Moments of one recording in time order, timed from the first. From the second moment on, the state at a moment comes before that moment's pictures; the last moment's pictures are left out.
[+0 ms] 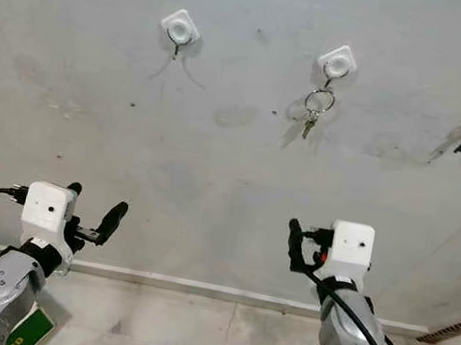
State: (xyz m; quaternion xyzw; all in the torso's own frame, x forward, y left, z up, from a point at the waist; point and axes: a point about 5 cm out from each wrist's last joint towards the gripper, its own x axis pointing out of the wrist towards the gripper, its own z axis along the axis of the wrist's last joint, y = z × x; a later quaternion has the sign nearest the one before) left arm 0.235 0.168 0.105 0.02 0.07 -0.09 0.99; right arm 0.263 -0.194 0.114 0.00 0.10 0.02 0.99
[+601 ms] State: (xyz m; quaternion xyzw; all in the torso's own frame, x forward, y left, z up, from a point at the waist) left arm 0.228 0.166 0.102 0.01 0.08 -0.08 0.99; right arm 0.261 -0.184 0.111 0.02 0.12 0.03 0.99
